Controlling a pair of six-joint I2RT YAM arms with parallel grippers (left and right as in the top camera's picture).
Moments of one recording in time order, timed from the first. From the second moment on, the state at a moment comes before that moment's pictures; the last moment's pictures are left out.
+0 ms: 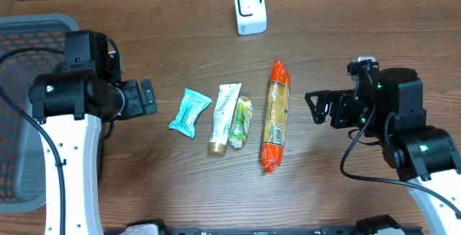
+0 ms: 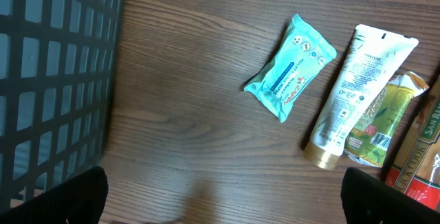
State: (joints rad) left arm 0.09 1.39 1.59 -1.45 -0.02 -0.18; right arm 0.20 1.04 1.03 -0.74 -0.31 0.25
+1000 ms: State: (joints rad) left arm 0.09 1.39 1.59 -1.45 -0.02 -0.18; right arm 0.20 1.05 1.04 -0.79 -0.41 0.27
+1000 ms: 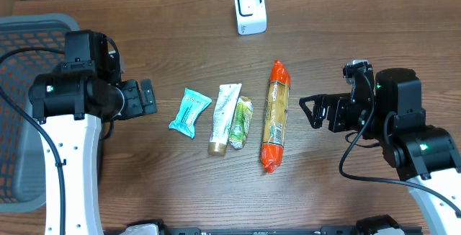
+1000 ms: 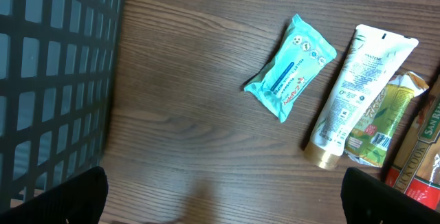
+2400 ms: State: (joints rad) left arm 0.09 1.39 1.59 -1.45 -0.02 -0.18; right arm 0.50 1.83 1.44 -0.96 -0.11 0.41
